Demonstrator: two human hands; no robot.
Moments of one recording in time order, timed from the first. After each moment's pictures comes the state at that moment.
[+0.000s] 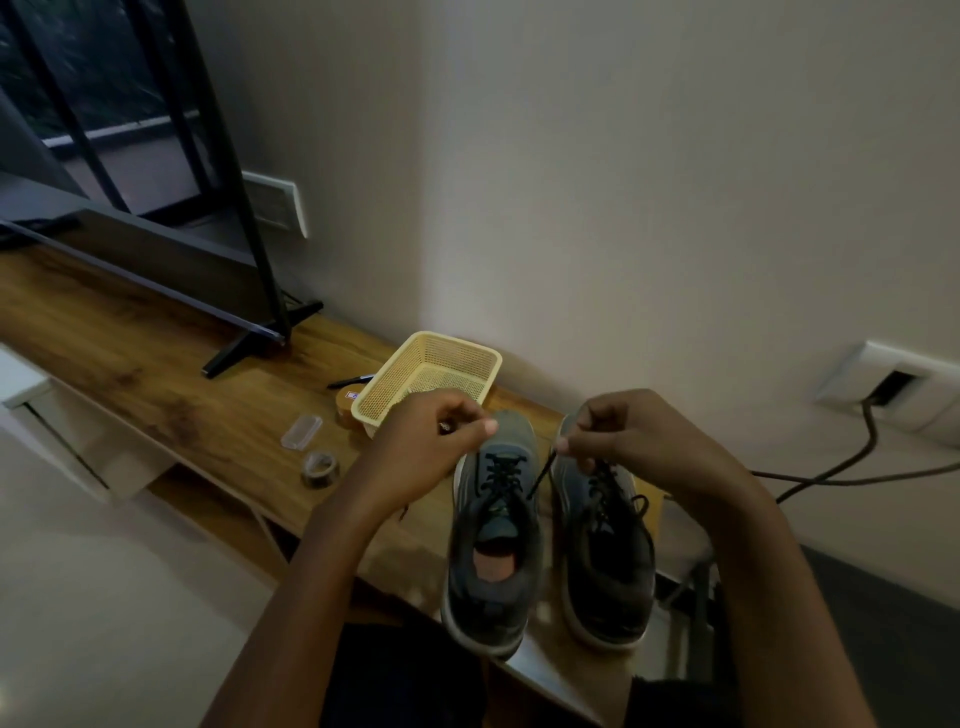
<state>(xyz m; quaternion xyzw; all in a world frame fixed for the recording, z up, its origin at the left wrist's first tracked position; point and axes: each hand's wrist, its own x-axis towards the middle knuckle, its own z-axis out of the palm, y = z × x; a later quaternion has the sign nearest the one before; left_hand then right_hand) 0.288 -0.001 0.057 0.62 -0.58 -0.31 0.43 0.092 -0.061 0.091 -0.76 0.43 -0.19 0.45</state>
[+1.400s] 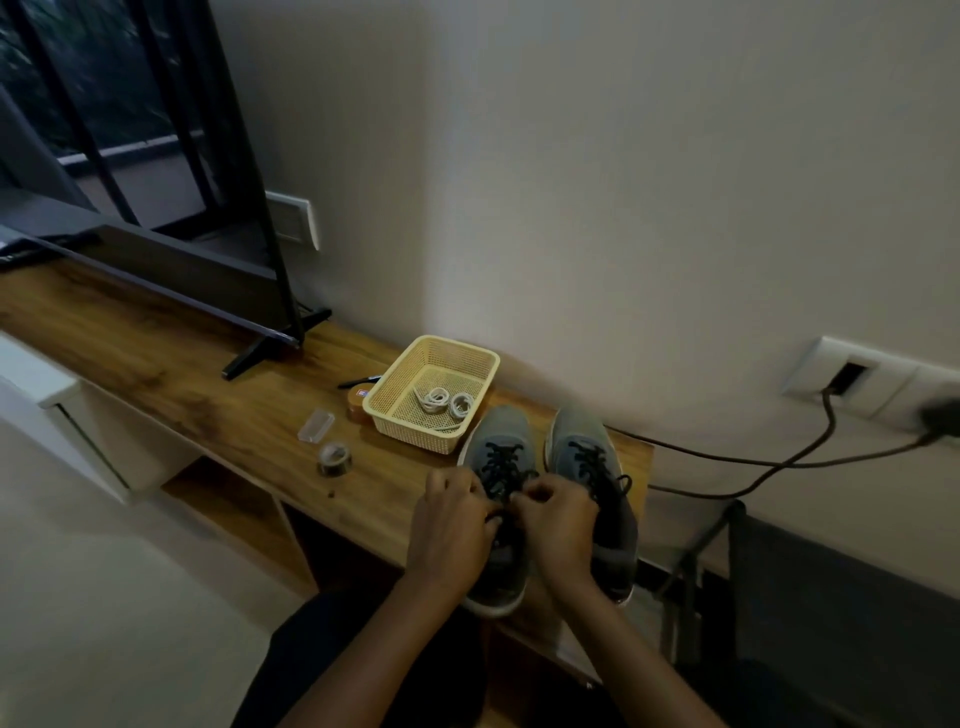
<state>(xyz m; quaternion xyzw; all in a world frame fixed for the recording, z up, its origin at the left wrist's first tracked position) 0.243 0.035 -0.026 0.73 -0.66 -0.07 0.15 0.140 -0.005 -0.025 -0.59 0.62 -0.37 0.36</state>
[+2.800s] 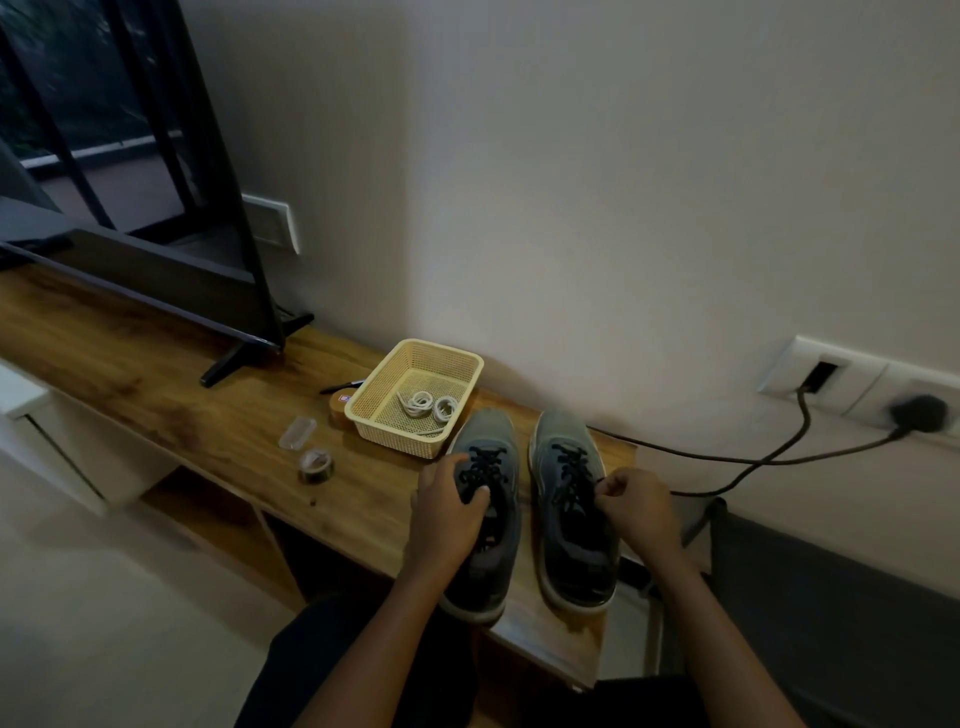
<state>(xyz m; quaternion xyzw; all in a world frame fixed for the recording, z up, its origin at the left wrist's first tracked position) 0.237 0.001 -0.052 0.75 -0.45 -0.26 0.41 0.044 -0.062 -0.022 -0.66 0.67 -0.20 0.25</state>
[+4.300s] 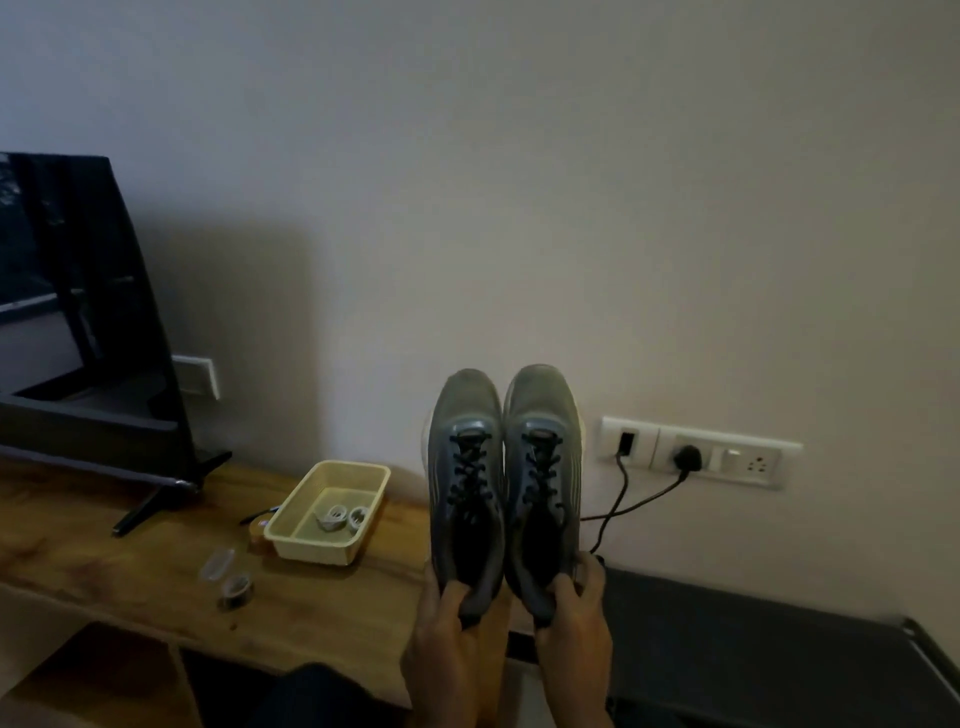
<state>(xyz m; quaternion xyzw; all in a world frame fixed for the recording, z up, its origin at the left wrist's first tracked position) 0.112 0.091 0.001 0.66 -0.56 -0.11 0.48 -0.003 0.064 0.003 -0.68 0.61 -0.41 -0.02</state>
